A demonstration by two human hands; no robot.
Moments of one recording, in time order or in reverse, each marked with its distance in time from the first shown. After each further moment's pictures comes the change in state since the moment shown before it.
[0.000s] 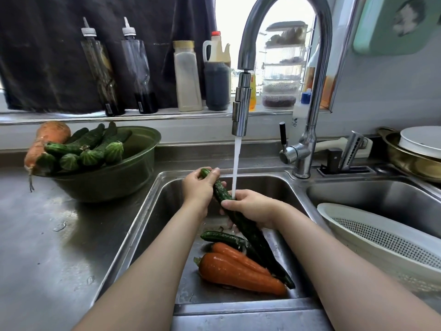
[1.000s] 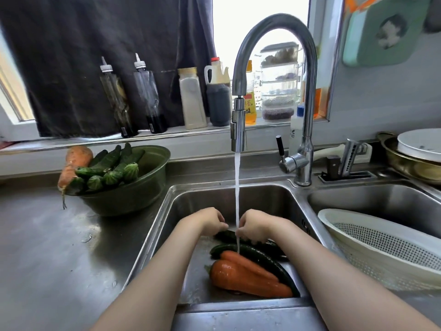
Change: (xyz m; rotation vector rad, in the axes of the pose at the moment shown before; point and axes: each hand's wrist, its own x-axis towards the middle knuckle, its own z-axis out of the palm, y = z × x) left_hand -0.012 0.009 -0.030 1.452 -0.577 -0.108; right_hand 0.000 0.007 0.004 -0.683 0.080 0.185
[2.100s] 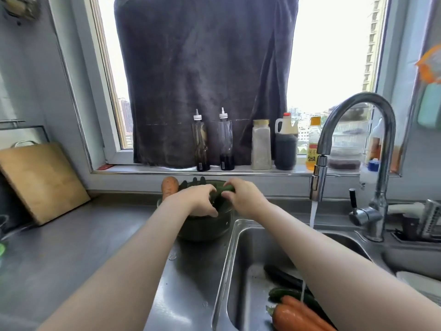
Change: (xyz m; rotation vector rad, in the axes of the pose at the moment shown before) left_hand -0.153 -0.094 -0.199 0.109 0.296 -0.105; right_hand -0.006 -0.251 -0.054 0.105 0.496 -0.491
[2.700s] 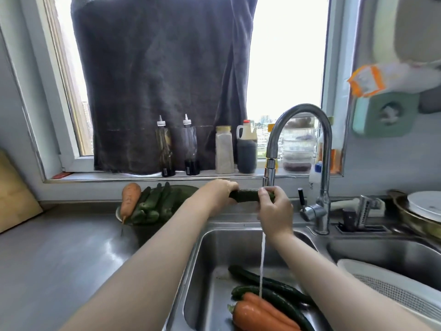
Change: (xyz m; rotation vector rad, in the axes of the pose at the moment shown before) left_hand 0.003 0.144 0.019 0.112 0.131 0.366; right_hand -0.103 0.083 -0.065 0.524 0.714 0.211
